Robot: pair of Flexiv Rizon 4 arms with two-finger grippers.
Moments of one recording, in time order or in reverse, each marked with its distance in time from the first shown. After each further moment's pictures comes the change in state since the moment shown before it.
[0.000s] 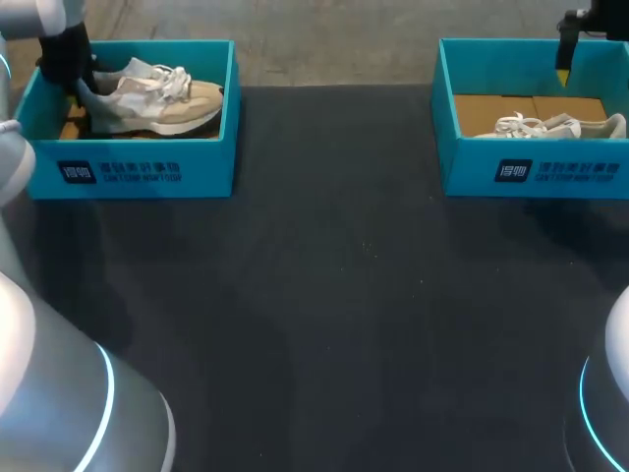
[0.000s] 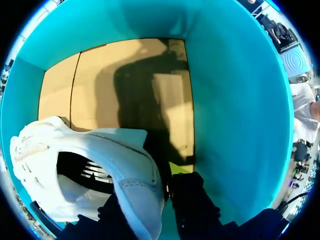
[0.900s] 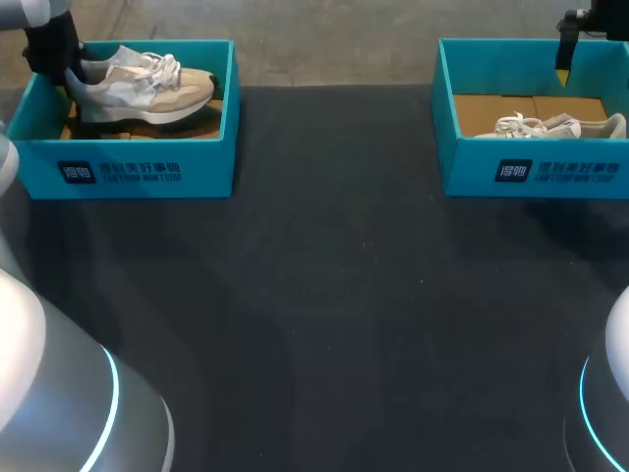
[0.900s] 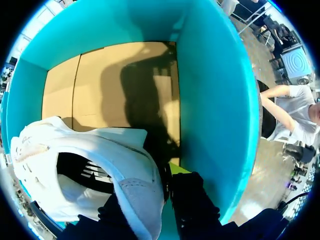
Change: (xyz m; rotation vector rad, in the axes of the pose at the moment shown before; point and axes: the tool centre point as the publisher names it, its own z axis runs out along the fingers) left arm 0.018 0.003 -0.025 -0.039 -0.010 -0.023; right arm 0.000 0.000 0.000 0.000 0.000 0.000
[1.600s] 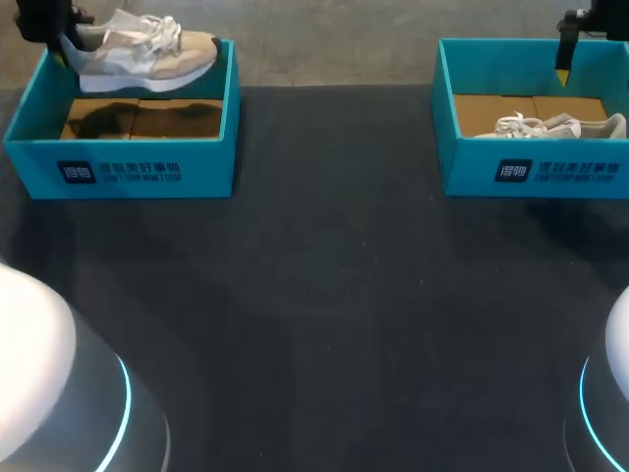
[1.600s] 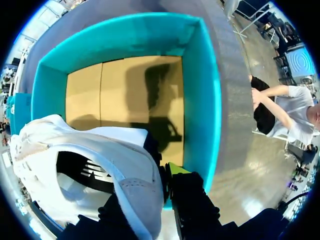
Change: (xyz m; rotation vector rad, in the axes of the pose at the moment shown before) left arm -0.017 -0.002 -0.082 -0.060 -0.045 -0.005; right arm 0.000 0.000 0.000 0.000 0.000 0.000
